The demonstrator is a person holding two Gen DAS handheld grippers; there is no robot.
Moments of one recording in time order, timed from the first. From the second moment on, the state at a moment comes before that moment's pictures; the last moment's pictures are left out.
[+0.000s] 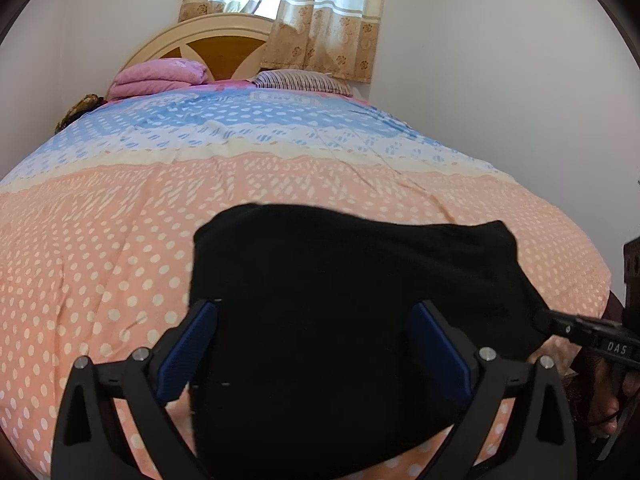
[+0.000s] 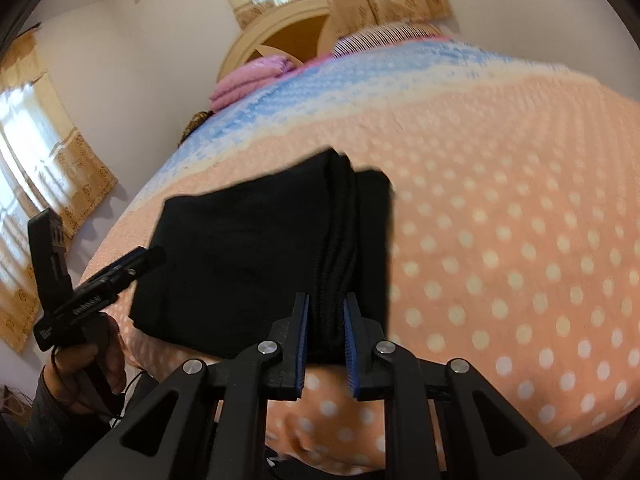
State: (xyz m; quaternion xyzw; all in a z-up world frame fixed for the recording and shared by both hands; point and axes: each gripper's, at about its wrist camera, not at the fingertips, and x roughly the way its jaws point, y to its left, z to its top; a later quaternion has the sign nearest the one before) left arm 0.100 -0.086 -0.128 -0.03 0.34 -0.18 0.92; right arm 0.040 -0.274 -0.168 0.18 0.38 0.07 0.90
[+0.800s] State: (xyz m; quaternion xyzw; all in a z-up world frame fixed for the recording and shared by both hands) left arm 0.101 -0.080 -0.144 -0.03 0.36 -0.18 0.92; right arm 0.104 -0.284 -0.144 0.23 0.35 0.05 0.91
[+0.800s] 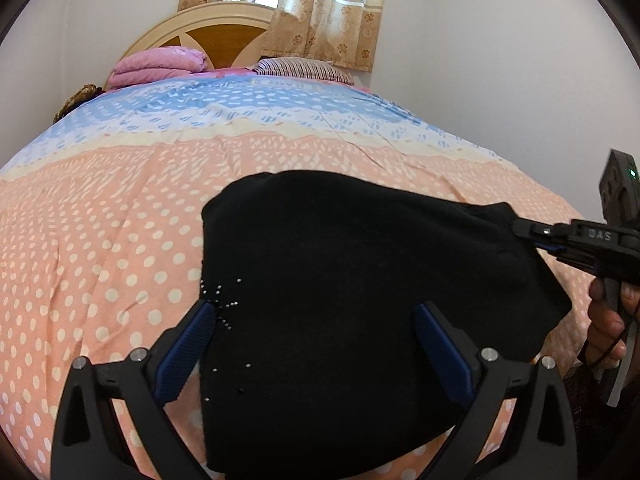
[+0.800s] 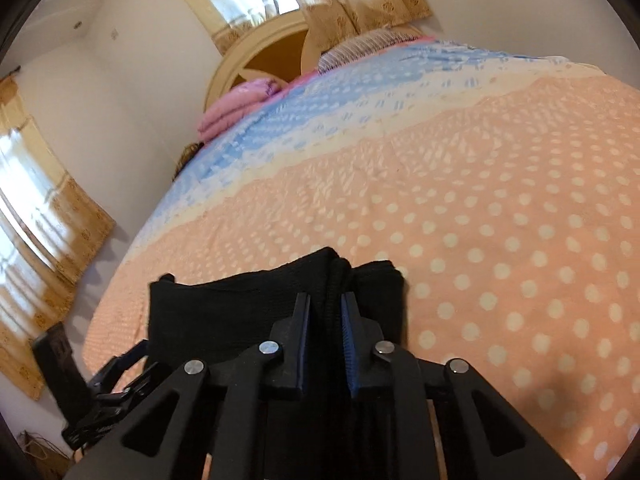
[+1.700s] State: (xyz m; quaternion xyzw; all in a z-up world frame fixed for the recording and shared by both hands) left arm 0.102 -0.079 -0.150 -0.03 0.37 -0.19 0.91; right arm 0.030 -0.248 -0.159 0.09 0.37 0.08 0.92
